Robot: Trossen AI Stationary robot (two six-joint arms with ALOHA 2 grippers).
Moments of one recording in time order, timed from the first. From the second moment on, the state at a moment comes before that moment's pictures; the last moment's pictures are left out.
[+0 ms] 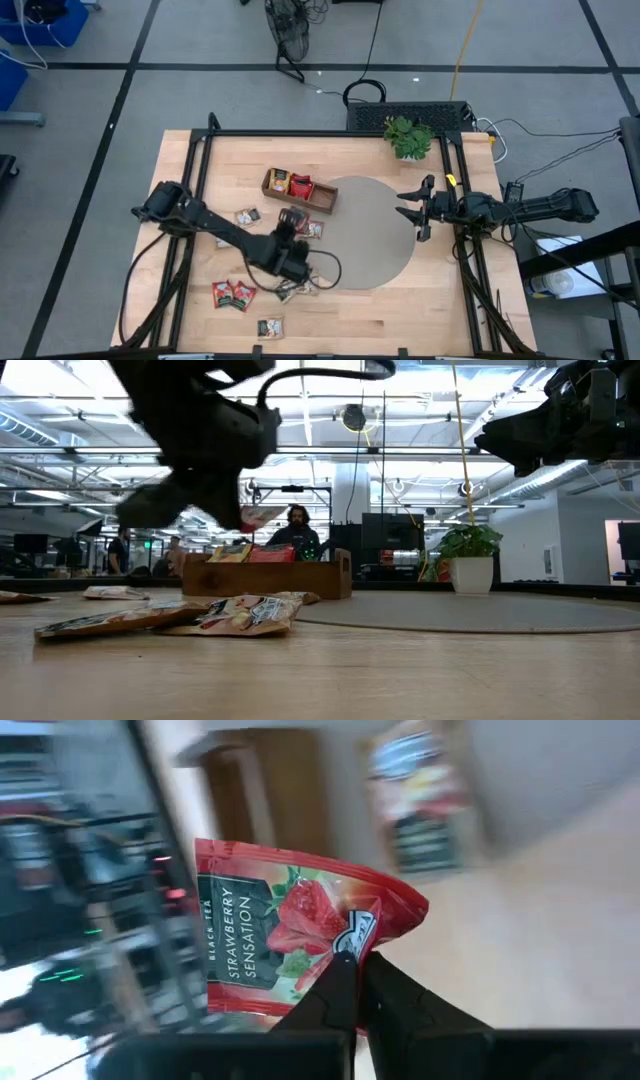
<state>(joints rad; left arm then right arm) -0.38 1.90 1.29 -0.98 -0.83 0.06 0.07 0.37 0.01 0.46 0.23 -0.02</state>
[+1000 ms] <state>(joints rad) 0.01 1.89 1.24 -0.71 -0.66 0.28 0.07 0.37 0.01 0.46 0.23 -0.02</state>
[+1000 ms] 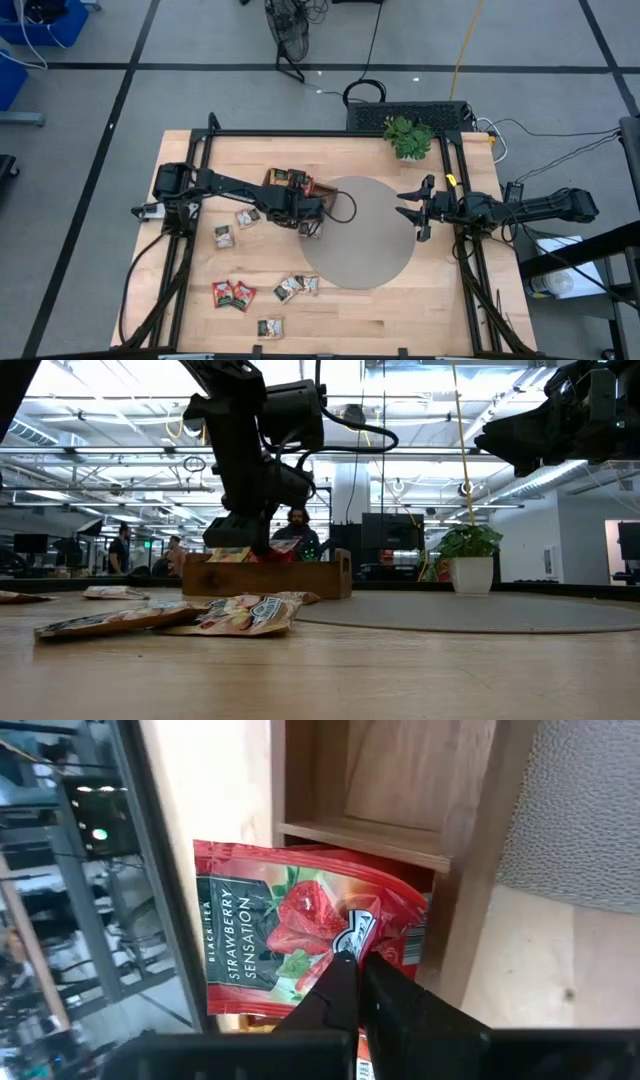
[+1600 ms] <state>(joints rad) 0.05 1.89 1.24 -0.71 -0.61 0.18 0.07 0.37 0.01 0.46 0.23 -0.02</state>
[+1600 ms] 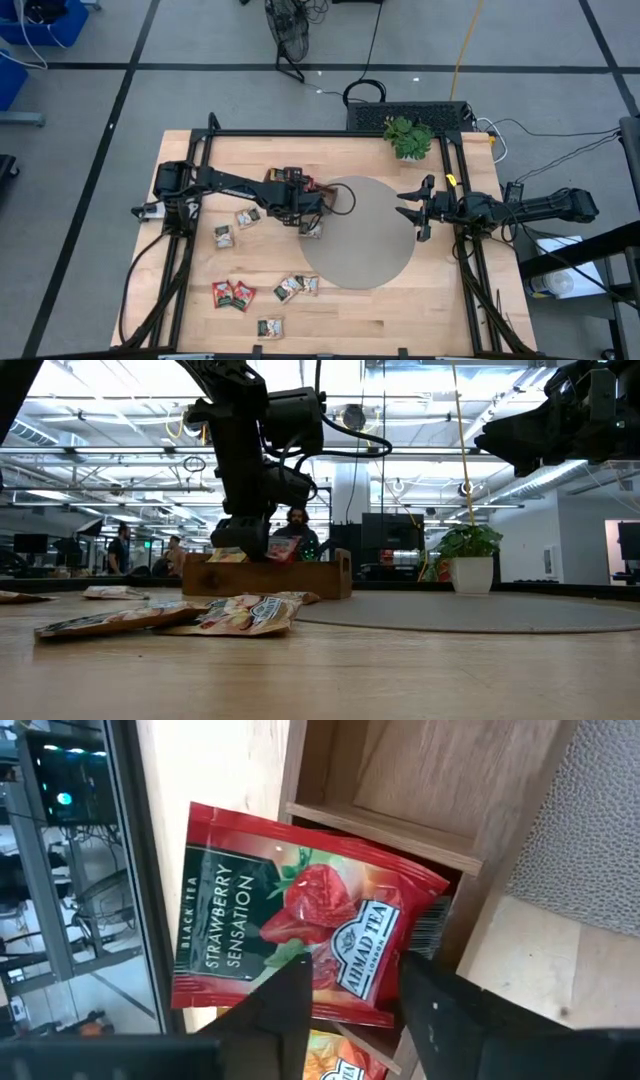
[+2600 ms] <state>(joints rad) -0.03 1.79 1.25 -0.76 -0.66 0.20 0.07 0.37 0.01 0.46 0.23 -0.02</state>
